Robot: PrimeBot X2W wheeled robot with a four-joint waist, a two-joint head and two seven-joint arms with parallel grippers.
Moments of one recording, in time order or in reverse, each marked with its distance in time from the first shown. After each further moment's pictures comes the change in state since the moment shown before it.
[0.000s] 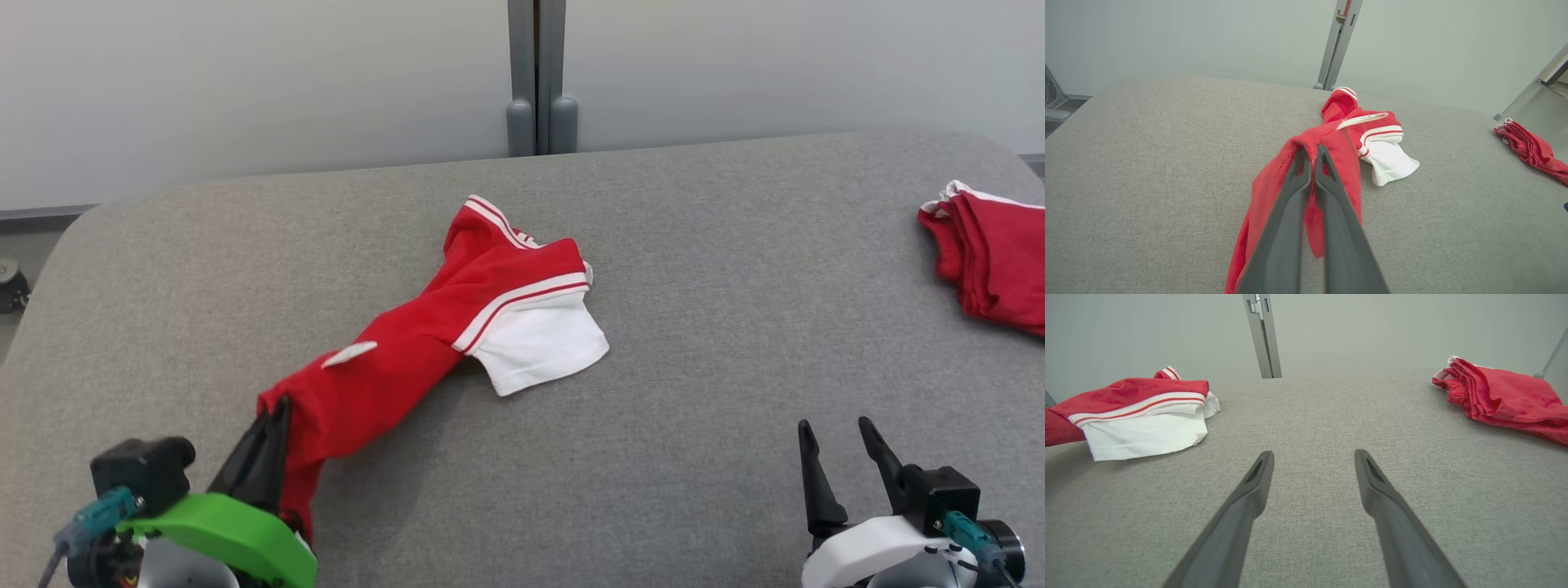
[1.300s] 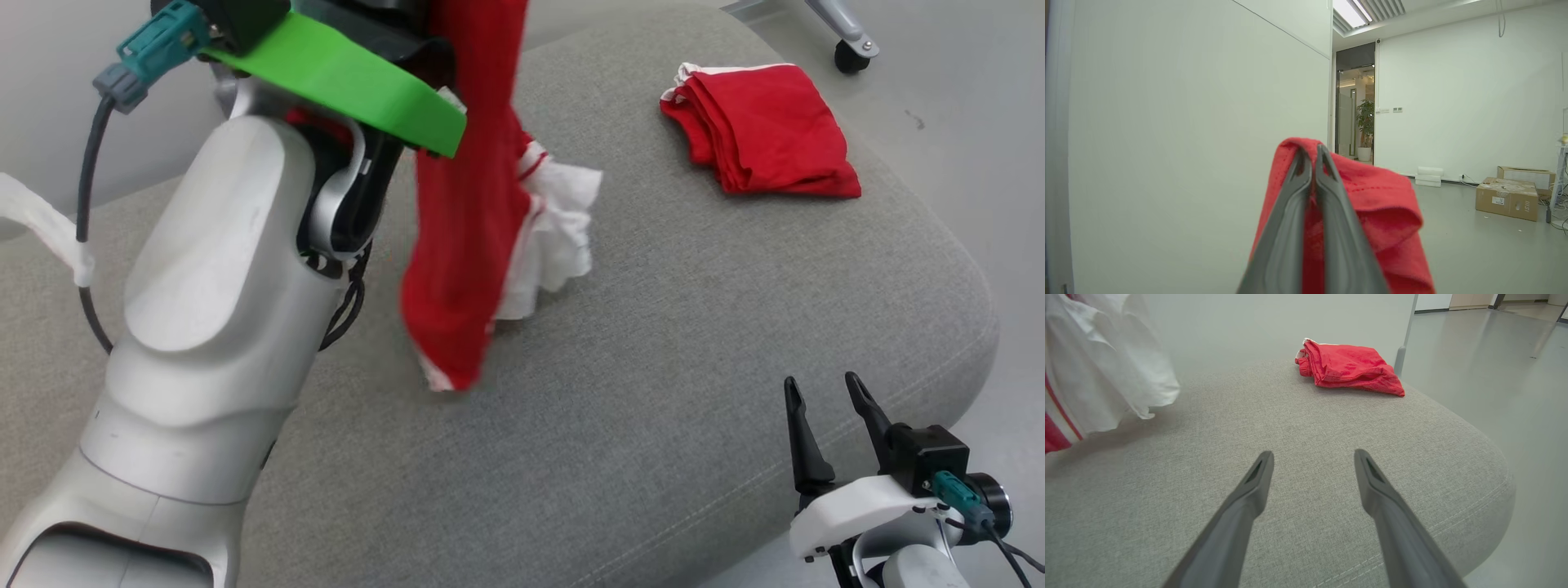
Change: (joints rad) left arm -1.030 -0.334 -0.126 0.501 0.098 -0.304 -0.228; right arm -0.085 0.000 0.026 0.007 -0.005 0.000 0.000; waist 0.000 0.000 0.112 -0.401
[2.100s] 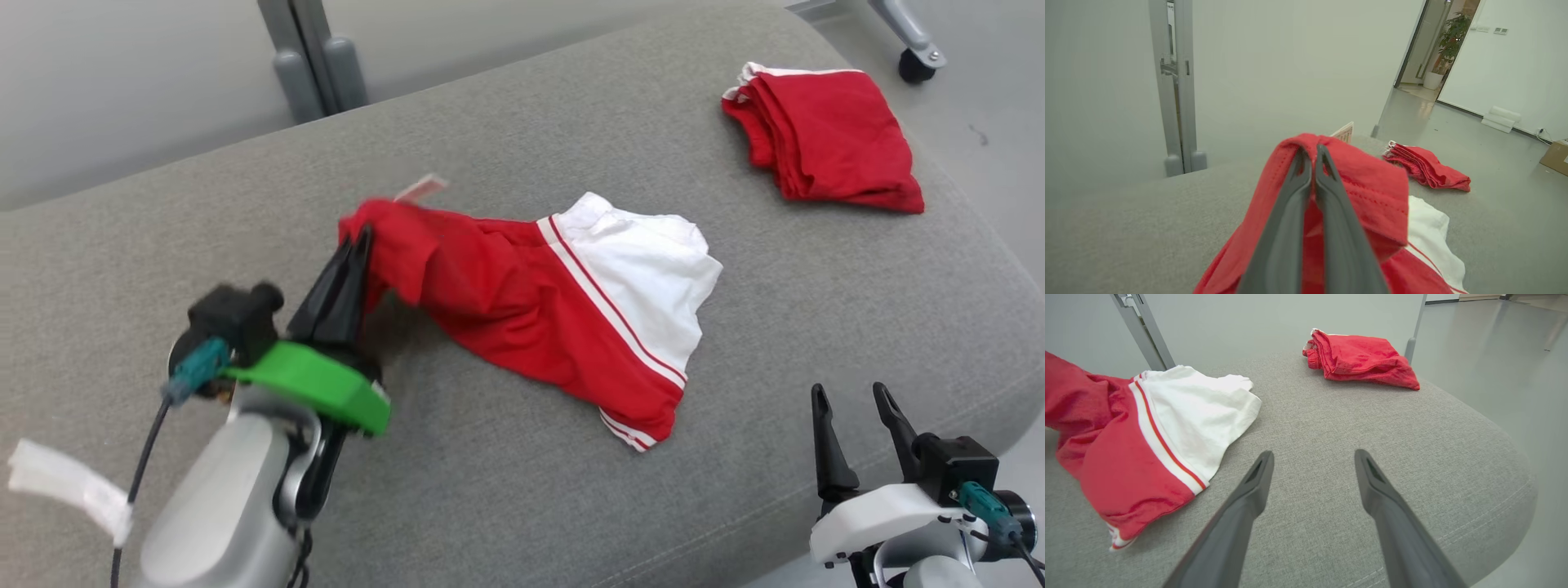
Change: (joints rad) left arm 0.491 0.107 -0.001 0.106 -0.012 0.003 -0.116; right arm 0.023 0.000 -0.047 -0.007 0.021 0.000 0.000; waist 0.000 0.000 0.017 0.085
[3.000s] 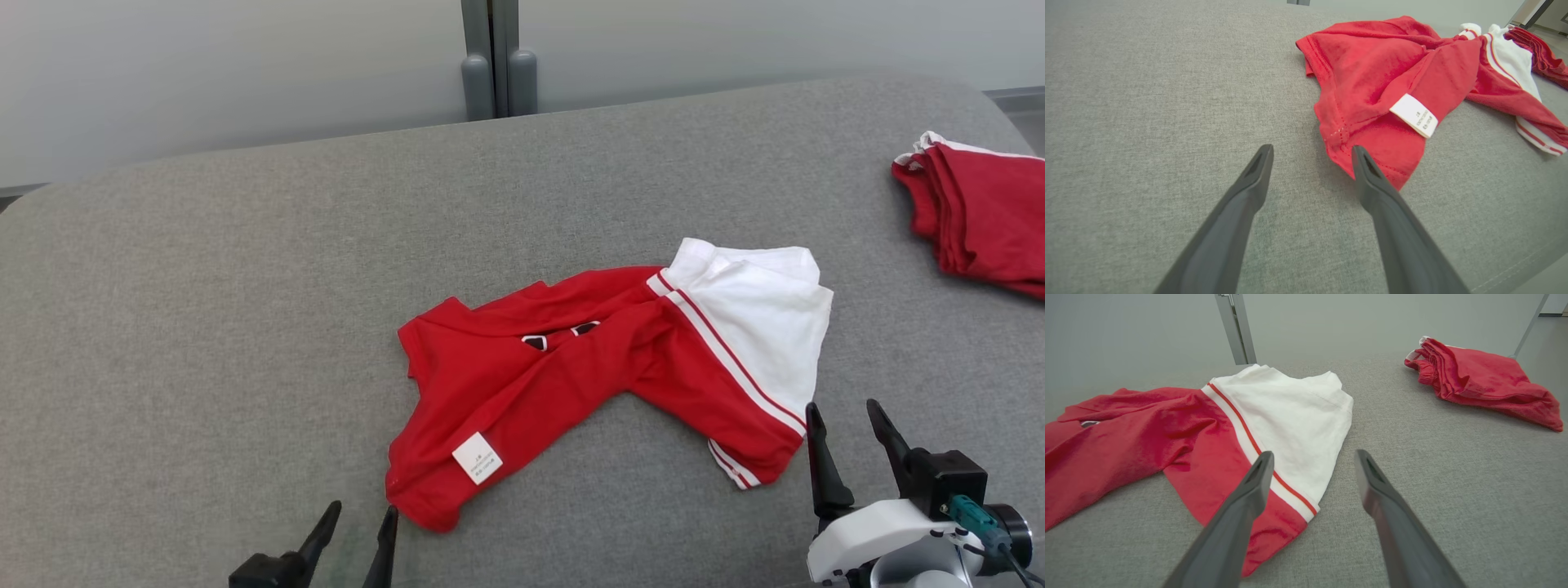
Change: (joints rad) left arm 0.559 -0.040 0.124 -0.056 0.195 0.013 -0.004; right arm 0.024 0.001 0.005 0.012 -0.030 0.000 0.000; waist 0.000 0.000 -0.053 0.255
